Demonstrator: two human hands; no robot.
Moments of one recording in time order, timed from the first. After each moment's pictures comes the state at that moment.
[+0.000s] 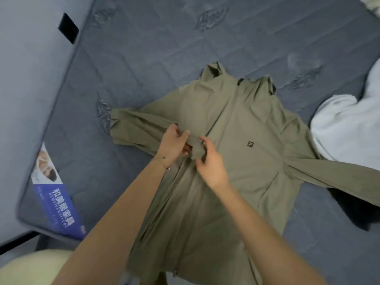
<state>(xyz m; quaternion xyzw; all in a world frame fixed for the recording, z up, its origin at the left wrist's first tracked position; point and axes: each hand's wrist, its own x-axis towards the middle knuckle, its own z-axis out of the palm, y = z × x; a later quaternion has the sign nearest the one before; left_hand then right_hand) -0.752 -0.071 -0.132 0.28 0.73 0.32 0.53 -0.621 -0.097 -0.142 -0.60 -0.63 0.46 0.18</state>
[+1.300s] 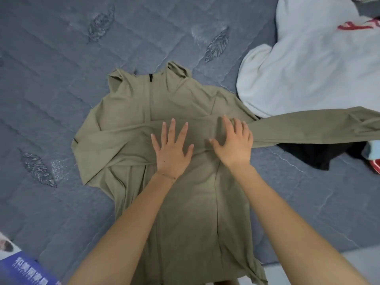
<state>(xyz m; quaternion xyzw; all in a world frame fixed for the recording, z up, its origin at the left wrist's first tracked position) -0.560 -0.059 -0.180 0.74 0.64 -0.05 0.19 -0.388 -0.067 -0.164 -0.80 -0.55 0.25 0.05</state>
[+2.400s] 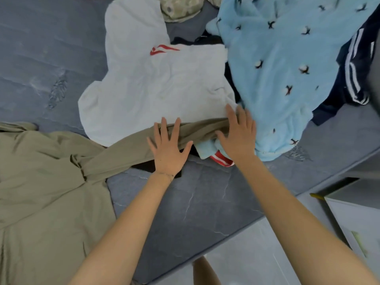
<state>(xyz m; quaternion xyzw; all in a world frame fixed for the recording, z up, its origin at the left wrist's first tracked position) -0.091 -0.107 -0.143 0.79 0.55 0.00 0.27 0.088 -0.158 -0.109 -0.87 -0.46 0.16 0.06</state>
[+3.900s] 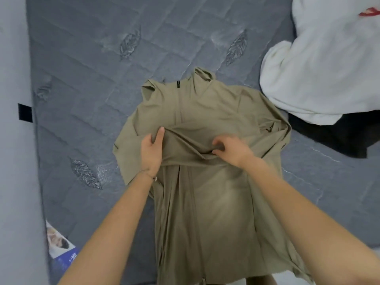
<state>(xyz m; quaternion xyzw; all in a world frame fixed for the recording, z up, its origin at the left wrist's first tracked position) -0.677 -0.035 -0.106 0.40 0.72 0.33 0.46 -0.456 -0.061 -0.162 -0.67 -0.63 0.41 -0.01</state>
